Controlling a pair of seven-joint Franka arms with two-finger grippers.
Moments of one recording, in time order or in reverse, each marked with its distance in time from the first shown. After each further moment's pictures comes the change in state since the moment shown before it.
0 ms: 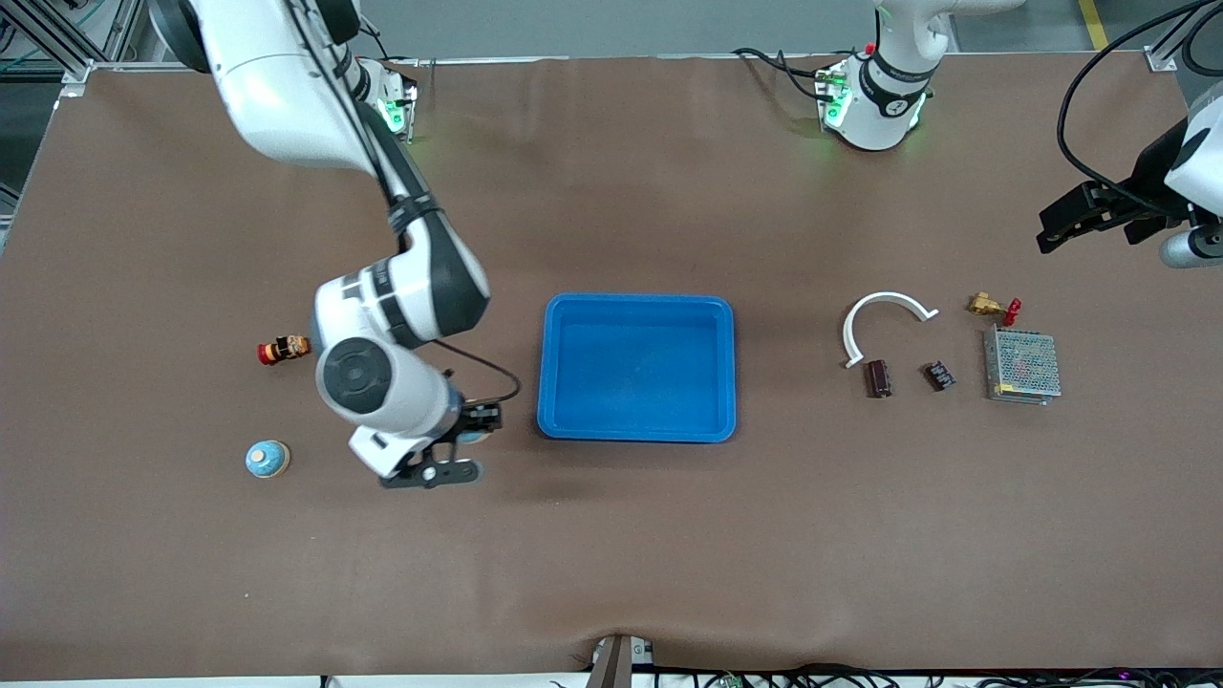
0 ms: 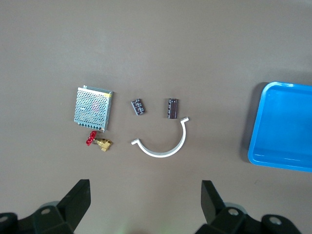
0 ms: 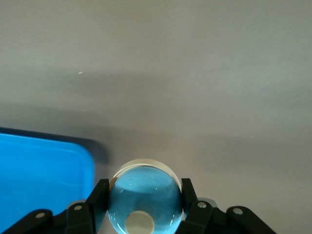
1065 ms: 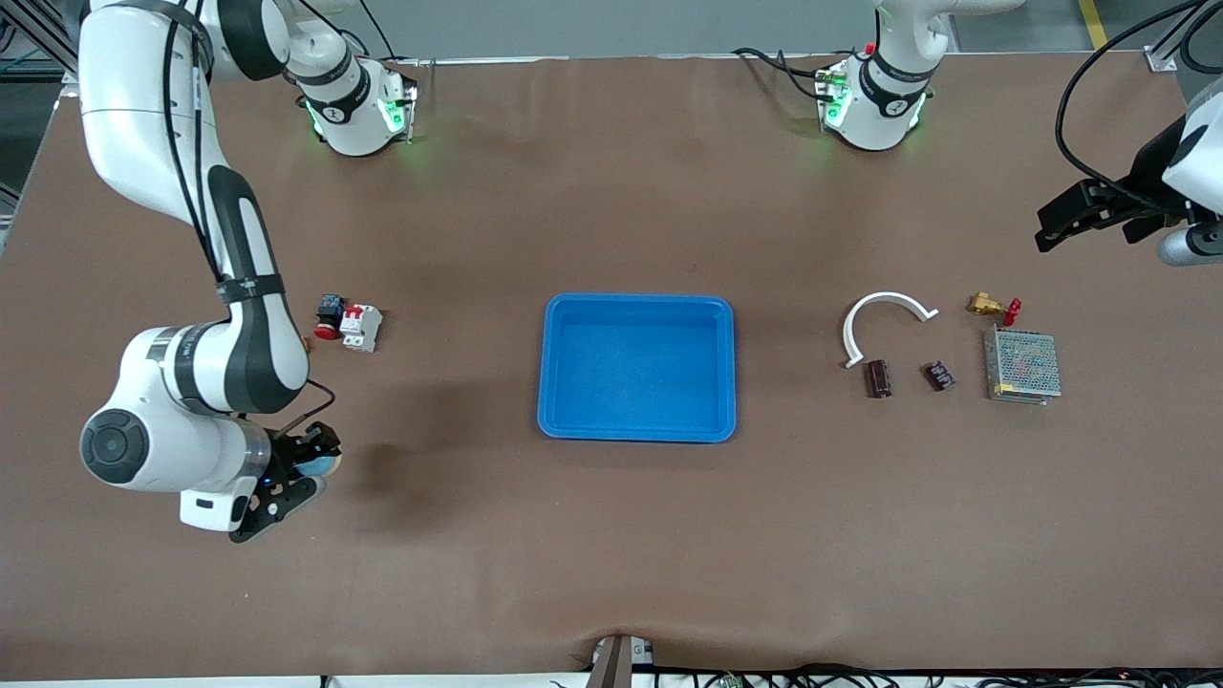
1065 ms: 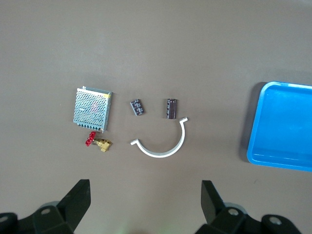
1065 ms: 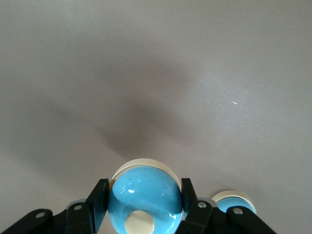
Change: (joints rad) left arm -0.001 -0.002 -0.005 0.001 0.000 0.000 0.000; right arm -0.298 0.009 -0.001 -0.074 -0.001 0.027 -0.802
